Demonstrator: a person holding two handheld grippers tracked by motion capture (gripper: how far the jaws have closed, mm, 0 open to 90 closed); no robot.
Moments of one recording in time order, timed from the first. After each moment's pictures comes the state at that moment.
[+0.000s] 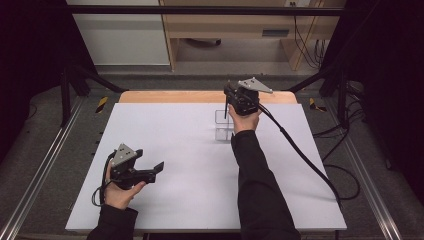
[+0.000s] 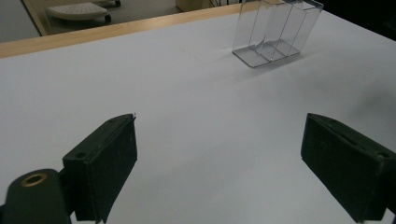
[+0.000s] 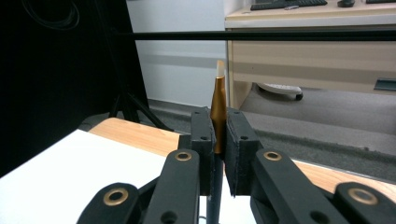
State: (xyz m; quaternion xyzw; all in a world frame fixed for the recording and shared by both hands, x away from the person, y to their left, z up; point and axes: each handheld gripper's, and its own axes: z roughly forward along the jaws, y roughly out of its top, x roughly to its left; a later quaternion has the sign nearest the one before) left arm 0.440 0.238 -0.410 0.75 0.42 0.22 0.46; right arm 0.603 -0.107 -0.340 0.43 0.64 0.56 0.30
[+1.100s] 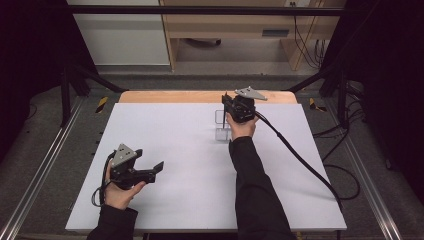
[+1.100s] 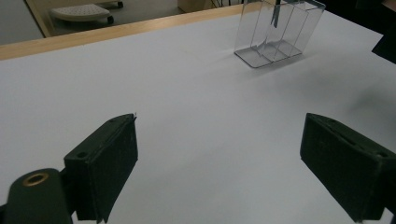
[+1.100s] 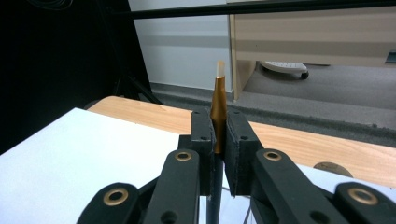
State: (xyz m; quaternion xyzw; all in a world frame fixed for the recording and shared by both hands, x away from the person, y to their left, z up) left arm 0.439 0.238 -0.410 0.75 0.42 0.23 0.46; right arm 0.606 -0.103 -0.374 0.45 0.66 0.54 0.27
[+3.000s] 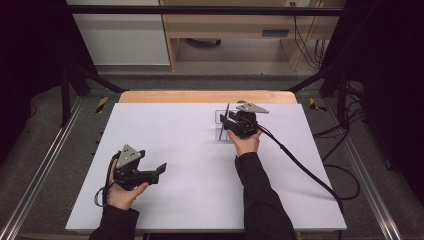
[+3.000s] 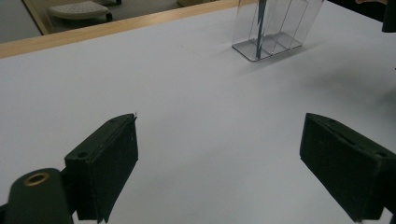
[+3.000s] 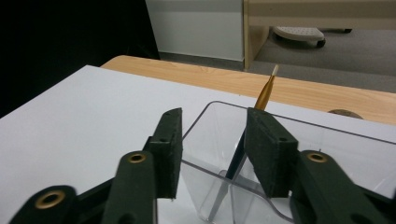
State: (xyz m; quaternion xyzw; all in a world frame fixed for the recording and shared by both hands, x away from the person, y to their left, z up) left arm 0.440 0.231 -0.413 0.76 0.41 0.23 0.45; right arm 0.578 -0.112 -0.402 0.46 0.69 0.51 0.23
